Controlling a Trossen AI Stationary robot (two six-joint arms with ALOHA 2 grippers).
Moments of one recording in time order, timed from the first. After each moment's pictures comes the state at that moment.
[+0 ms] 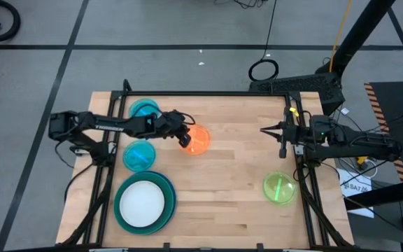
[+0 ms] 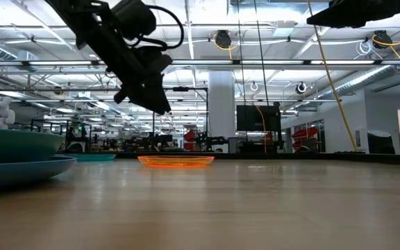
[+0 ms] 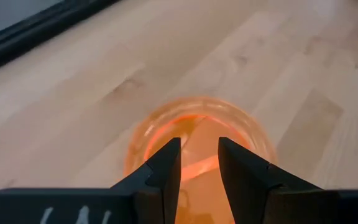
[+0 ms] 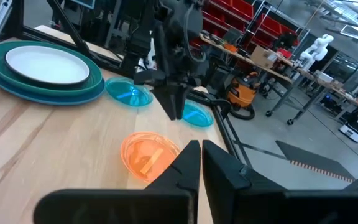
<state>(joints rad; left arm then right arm) 0.21 1.46 0.82 -0.10 -0.23 -0.43 -0.07 0.43 0.53 -0.28 0.11 -0.41</state>
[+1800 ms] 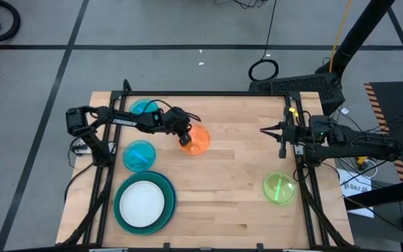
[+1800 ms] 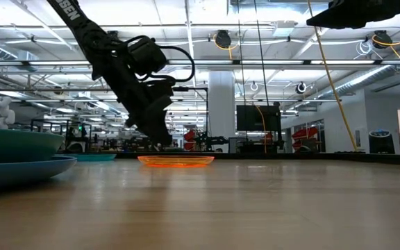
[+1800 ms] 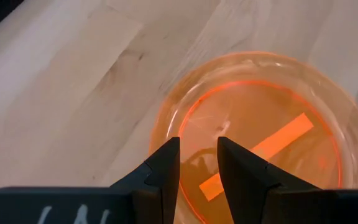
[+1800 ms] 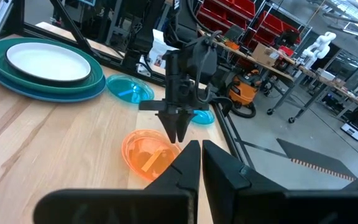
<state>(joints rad) 0.35 1.66 0.82 -0.01 -0.05 -0.13 -0.07 0.44 0.53 -0.29 0.11 -0.40</state>
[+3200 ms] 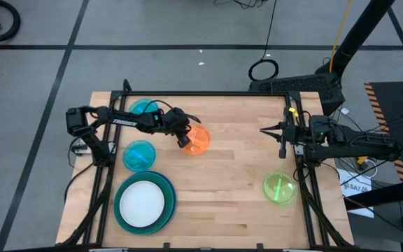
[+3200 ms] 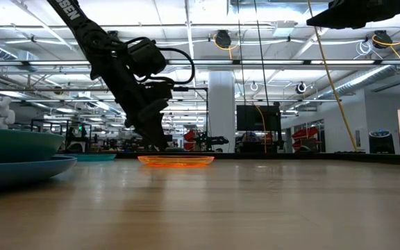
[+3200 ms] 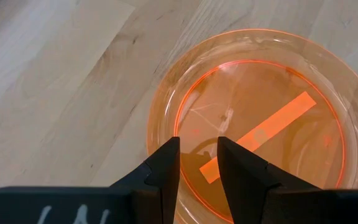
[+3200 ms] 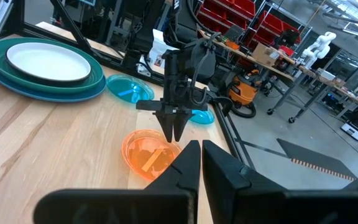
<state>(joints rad) 0.35 1.66 0.82 -0.06 -0.04 -0.10 -0.07 0.44 0.53 -0.29 0.11 -0.40</state>
